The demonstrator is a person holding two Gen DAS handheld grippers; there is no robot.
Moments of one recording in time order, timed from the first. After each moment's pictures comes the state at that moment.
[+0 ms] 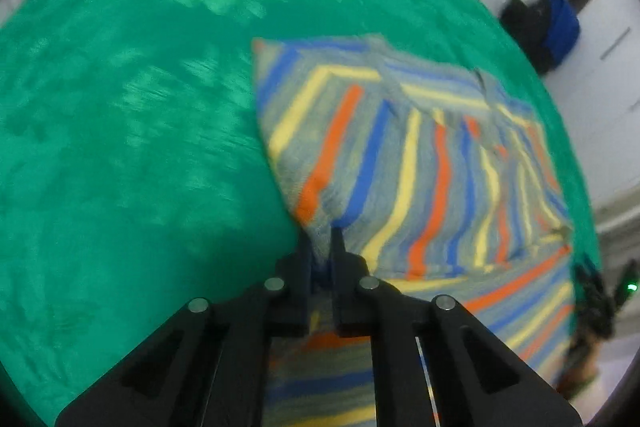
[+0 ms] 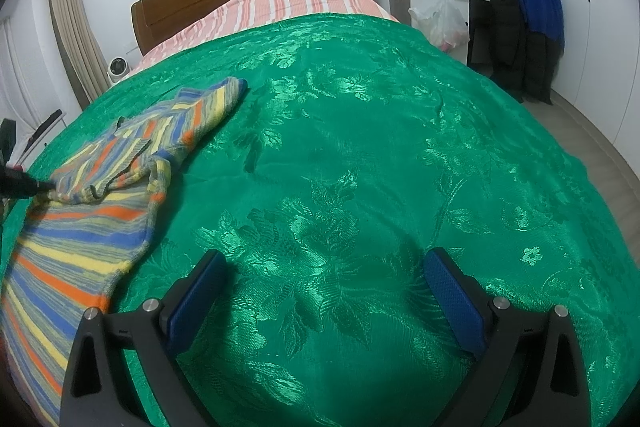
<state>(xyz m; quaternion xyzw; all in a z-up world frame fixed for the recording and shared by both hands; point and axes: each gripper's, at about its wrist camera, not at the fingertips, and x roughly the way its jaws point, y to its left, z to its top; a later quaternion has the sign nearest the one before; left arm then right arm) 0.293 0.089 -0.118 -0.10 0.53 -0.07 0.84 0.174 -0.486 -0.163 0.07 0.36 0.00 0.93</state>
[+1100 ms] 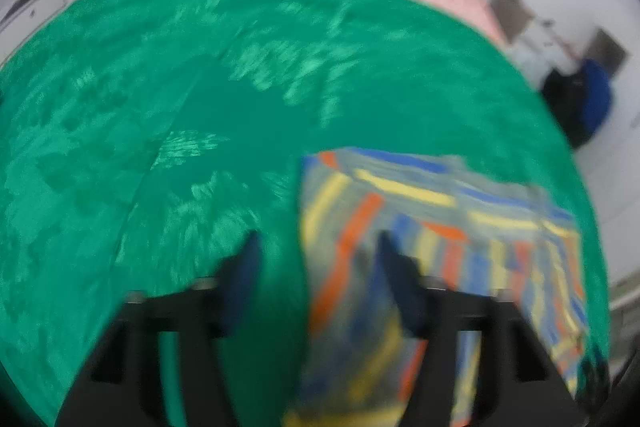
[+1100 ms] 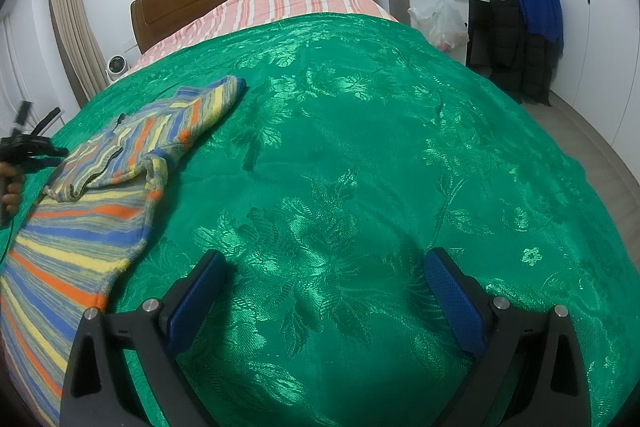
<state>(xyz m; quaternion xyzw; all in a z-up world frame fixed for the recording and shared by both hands) 0.309 0.116 -0.104 -0.12 0.45 -0.01 0.89 0.175 -0.483 -0.164 0.06 0.36 -0.01 0.93</state>
